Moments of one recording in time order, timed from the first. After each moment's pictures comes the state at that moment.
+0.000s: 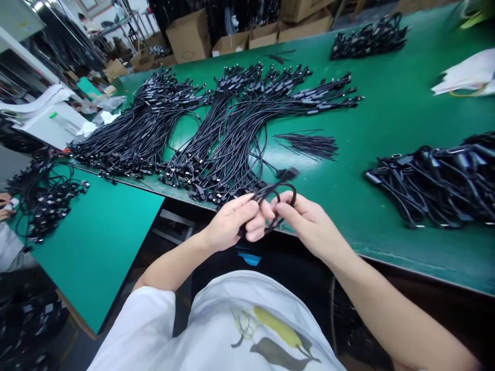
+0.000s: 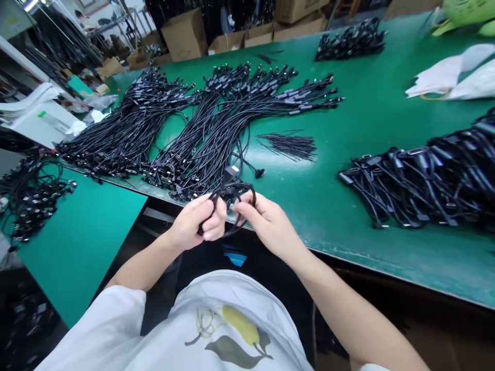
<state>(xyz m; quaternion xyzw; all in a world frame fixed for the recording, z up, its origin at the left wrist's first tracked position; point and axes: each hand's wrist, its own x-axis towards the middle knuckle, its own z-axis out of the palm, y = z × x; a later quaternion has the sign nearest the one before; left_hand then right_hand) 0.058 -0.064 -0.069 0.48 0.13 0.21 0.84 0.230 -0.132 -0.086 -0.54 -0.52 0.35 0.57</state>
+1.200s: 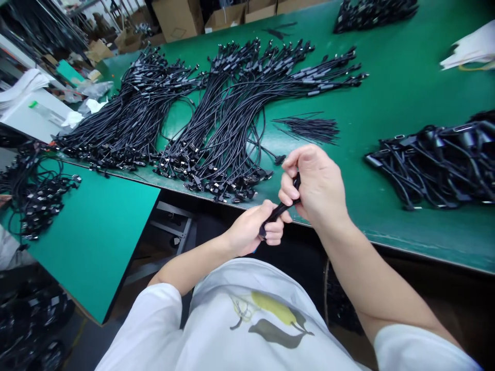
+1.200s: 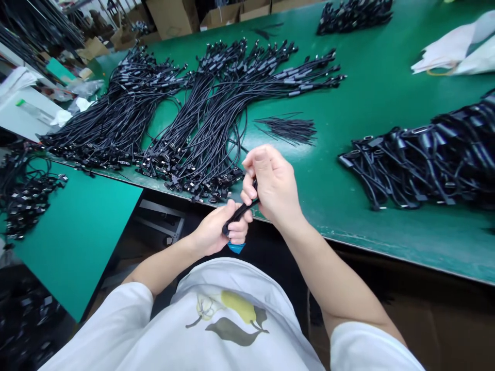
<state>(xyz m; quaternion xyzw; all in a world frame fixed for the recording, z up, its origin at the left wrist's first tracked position) 0.083 -0.097 -0.098 0.35 0.19 0.13 0.91 0.212 -0.106 -0.070 -0.44 -0.34 0.42 0.72</state>
